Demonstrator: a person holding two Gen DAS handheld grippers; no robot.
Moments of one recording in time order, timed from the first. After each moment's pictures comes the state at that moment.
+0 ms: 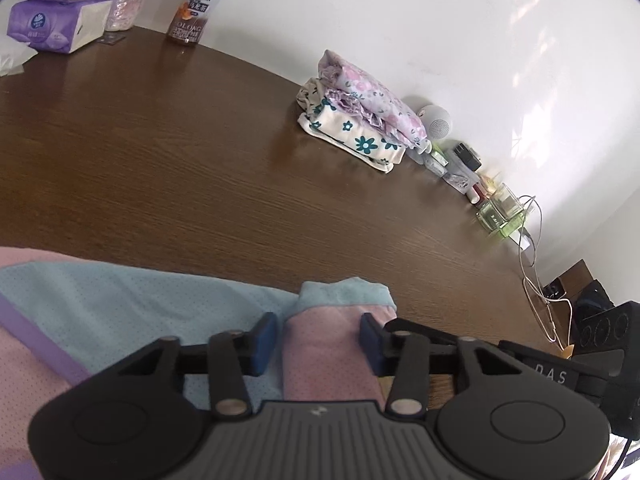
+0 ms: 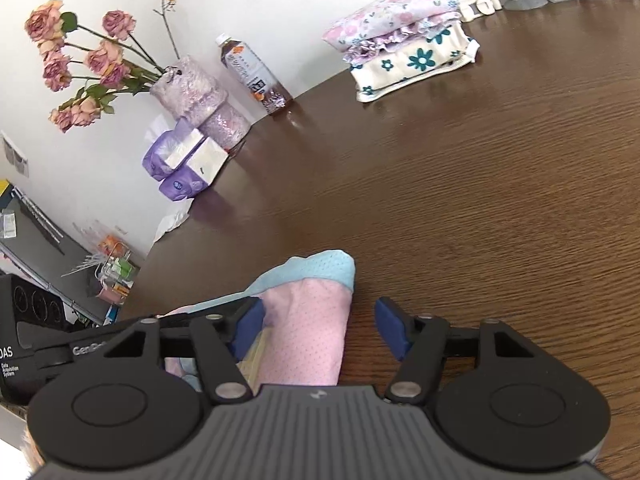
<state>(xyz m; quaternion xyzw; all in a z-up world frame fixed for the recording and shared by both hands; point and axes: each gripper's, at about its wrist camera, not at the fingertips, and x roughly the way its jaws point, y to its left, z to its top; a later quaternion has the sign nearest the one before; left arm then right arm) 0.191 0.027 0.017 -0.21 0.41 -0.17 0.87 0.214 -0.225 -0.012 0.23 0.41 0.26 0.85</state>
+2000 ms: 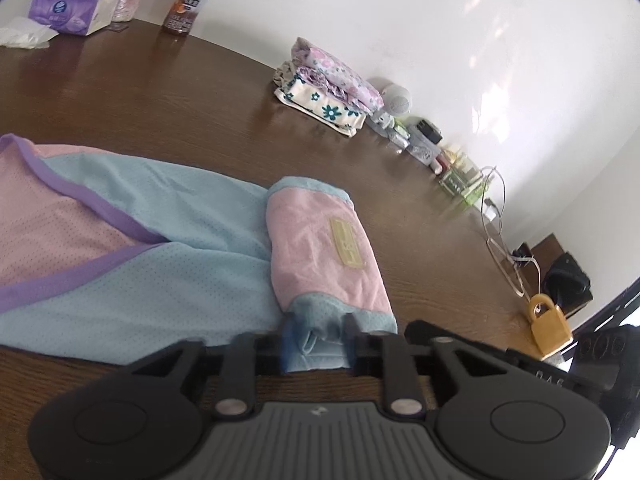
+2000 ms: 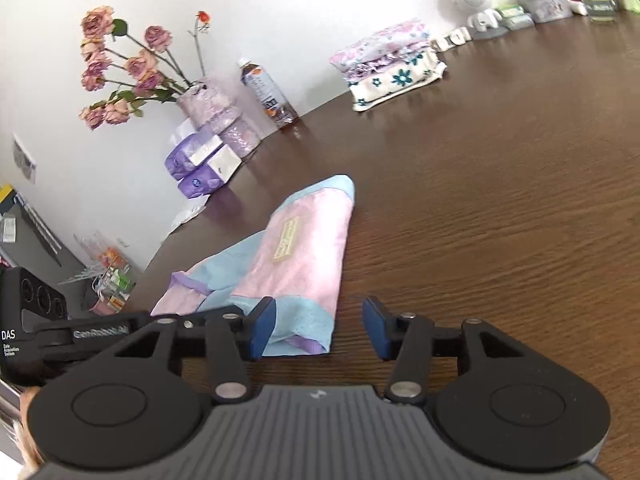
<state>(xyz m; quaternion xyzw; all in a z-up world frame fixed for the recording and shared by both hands) 0.086 0.030 0.017 -0.21 0.40 -0.20 0.87 0.084 -0.247 -0.011 0.23 0.35 0.23 0.88</state>
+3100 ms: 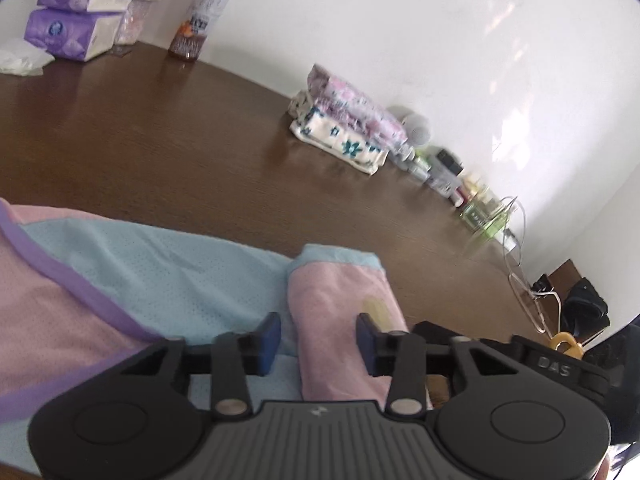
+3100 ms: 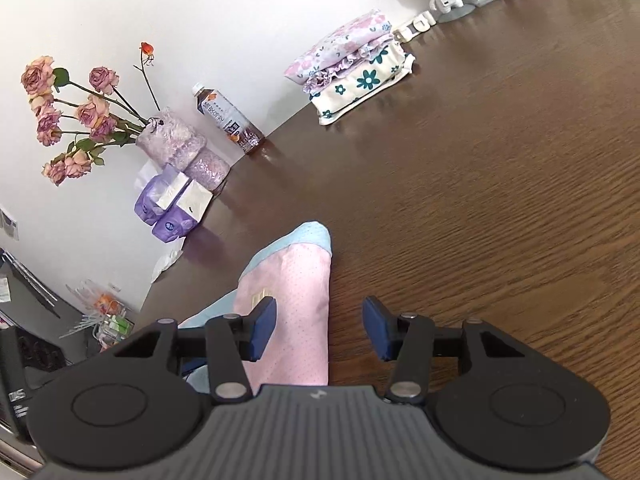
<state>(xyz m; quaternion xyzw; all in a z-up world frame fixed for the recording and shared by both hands) 0.145 0.033 0.014 -0.22 0.38 -0.18 0.88 0.149 -0.247 -0.020 0.30 0.37 0.19 0.86</state>
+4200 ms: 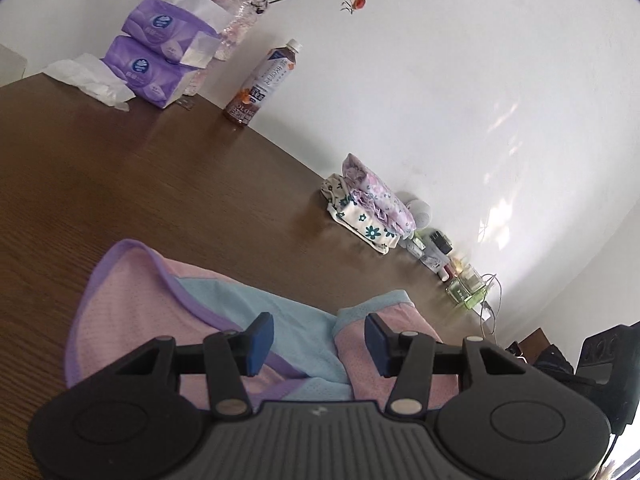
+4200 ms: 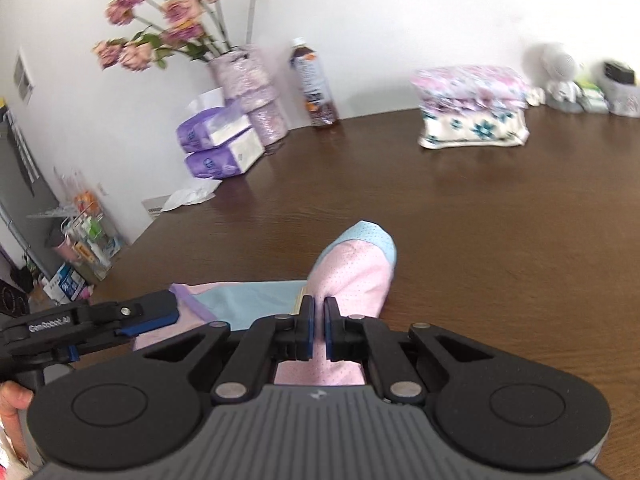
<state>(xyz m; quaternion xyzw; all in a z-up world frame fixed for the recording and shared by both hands) 0.098 0.167 0.033 -0.30 0.29 -0.17 0.89 0.139 -0.138 0.049 0.09 0.35 0.24 0.90</state>
